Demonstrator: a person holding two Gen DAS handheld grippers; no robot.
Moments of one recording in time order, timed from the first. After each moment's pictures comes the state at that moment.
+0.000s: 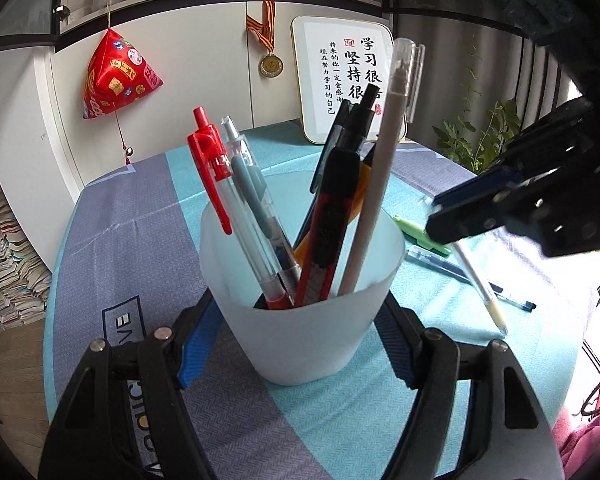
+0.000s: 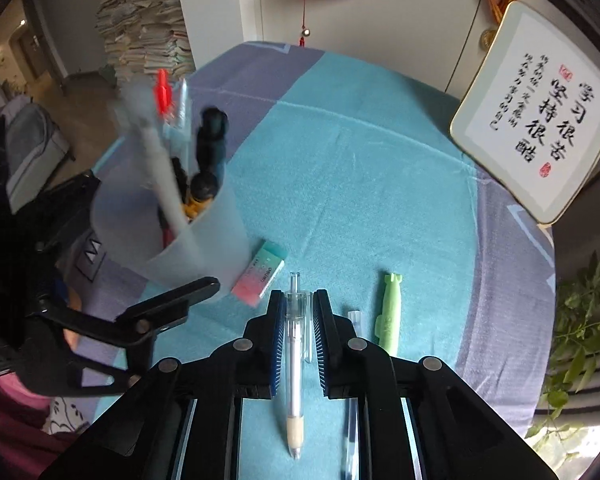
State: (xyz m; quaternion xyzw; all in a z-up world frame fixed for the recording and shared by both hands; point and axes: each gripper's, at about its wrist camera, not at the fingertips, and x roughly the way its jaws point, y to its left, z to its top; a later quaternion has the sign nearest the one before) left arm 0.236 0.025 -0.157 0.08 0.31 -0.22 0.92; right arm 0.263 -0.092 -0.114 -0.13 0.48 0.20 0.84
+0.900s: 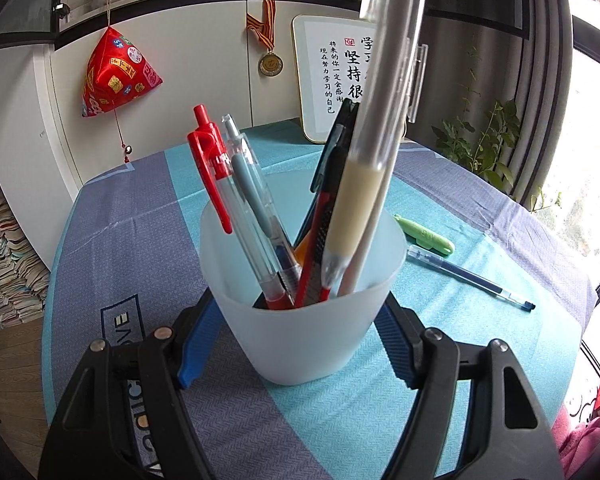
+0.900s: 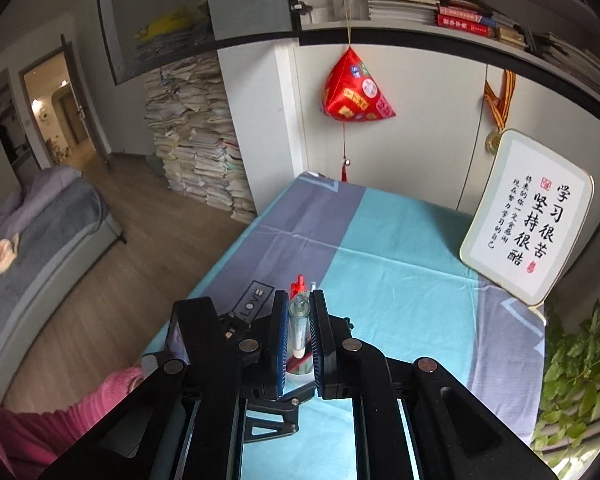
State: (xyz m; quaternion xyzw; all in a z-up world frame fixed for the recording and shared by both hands) left arm 0.237 0.025 -0.158 0.08 0.32 -0.23 0.92; right arm 0.228 -0.055 -0.006 -0.06 0.37 0.28 0.88
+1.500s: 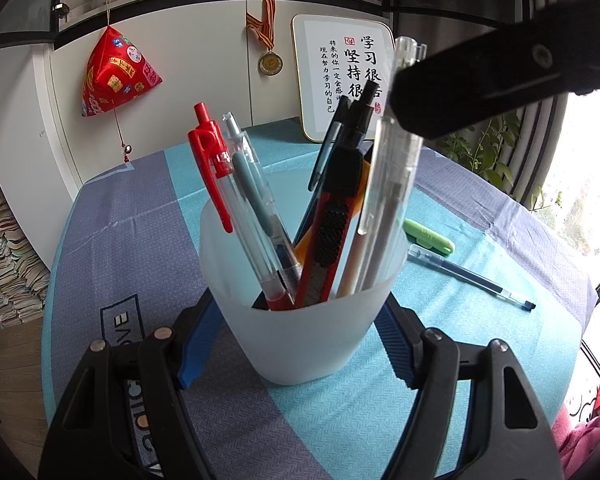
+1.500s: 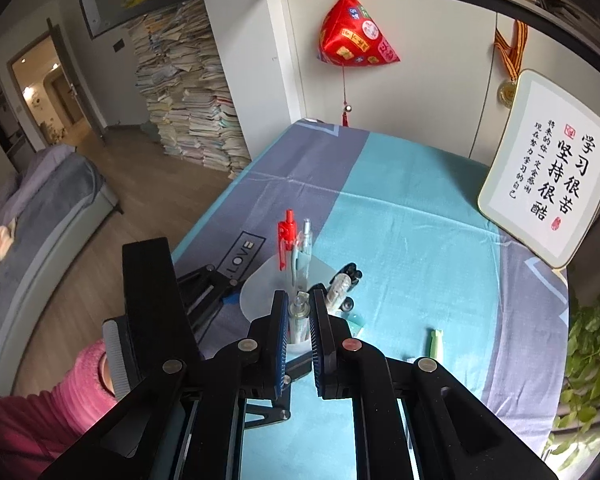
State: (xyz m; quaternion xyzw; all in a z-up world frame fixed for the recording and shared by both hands) left arm 0.237 0.024 -0.158 0.08 0.32 -0.23 0.92; right arm 0.239 -0.057 -0.056 -0.06 0.43 0.27 0.86
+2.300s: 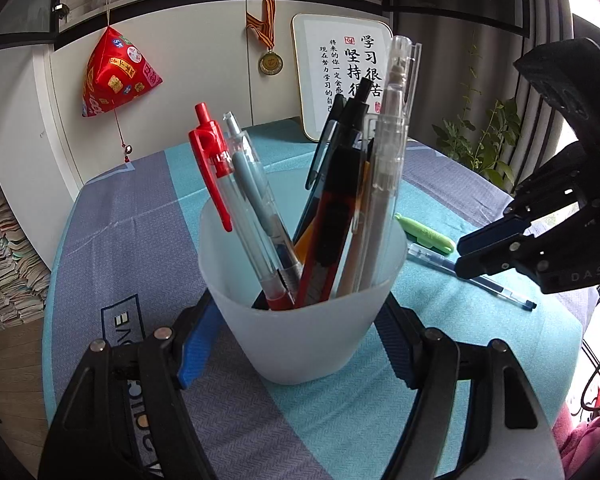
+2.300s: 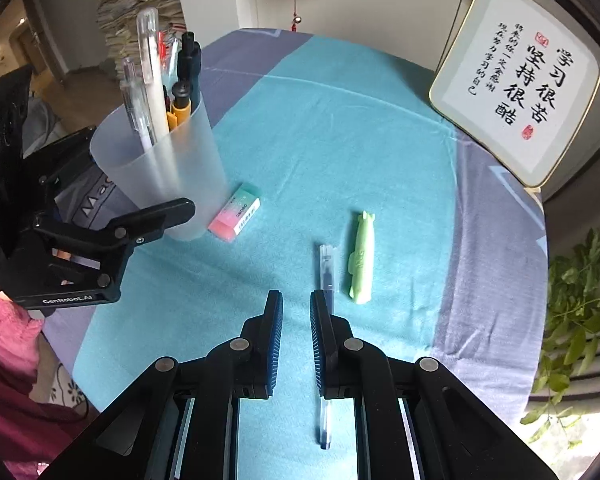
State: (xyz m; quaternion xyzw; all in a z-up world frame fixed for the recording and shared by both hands) left arm 0.238 0.024 -0.157 0.08 0.32 -0.23 0.92; right arm 0.249 -0.116 -0.151 -0.14 0.51 0.21 0.82
